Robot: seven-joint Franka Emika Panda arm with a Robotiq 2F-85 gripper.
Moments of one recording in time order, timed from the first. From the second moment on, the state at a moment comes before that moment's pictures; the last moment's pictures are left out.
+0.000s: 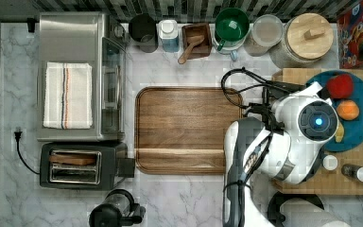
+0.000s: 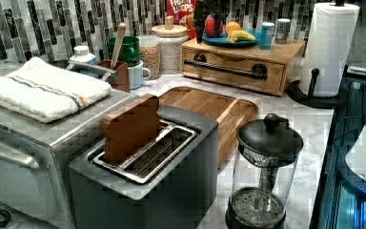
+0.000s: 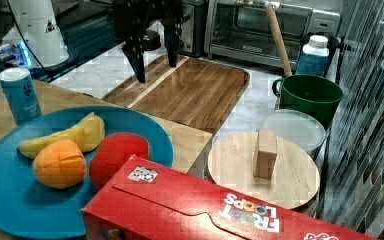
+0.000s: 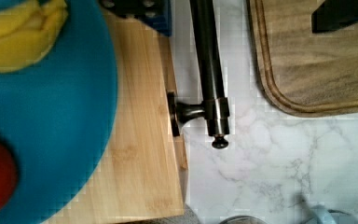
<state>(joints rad) -0.09 0.10 -0.29 -2.17 0.00 0.85 -1.00</state>
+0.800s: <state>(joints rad) -0.10 0.17 -0.29 -2.36 -0.02 1.03 -0.99</state>
